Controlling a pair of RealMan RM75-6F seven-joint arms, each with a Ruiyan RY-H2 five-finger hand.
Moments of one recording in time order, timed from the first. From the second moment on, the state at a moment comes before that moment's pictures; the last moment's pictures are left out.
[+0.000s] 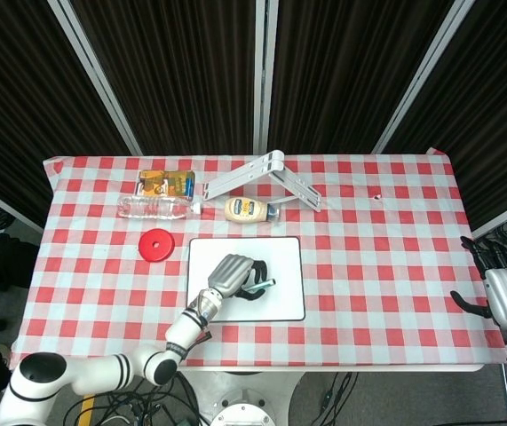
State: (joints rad) left arm -0.85 -1.98 -0.27 -1.21 1.18 0.86 0.04; right arm 0.19 -1.06 0.08 -1.46 -1.46 1.32 0.25
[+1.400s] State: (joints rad) left arm -0.77 -1.51 -0.05 -1.65 0.72 1.04 0.87; right arm 0.18 -1.08 0.07 -1.46 -1.47 1.35 0.27
